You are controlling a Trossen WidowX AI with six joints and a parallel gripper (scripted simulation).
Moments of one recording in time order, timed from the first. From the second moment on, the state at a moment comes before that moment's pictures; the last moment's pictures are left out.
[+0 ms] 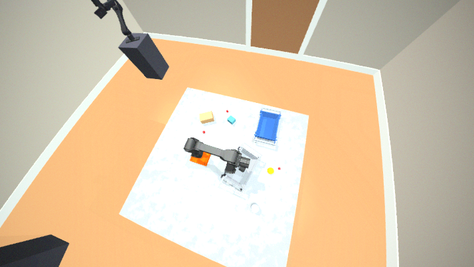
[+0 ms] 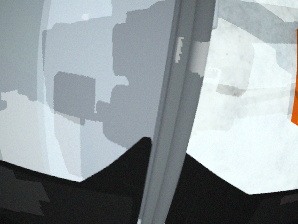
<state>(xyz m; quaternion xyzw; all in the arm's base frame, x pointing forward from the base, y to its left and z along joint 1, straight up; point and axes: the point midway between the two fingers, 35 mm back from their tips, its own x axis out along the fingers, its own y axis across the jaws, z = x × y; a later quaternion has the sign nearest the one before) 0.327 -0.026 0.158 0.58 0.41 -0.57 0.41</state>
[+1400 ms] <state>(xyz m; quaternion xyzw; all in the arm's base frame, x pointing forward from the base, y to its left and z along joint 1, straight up) 0.317 -0.023 0.138 0.59 0.40 -0.56 0.42</state>
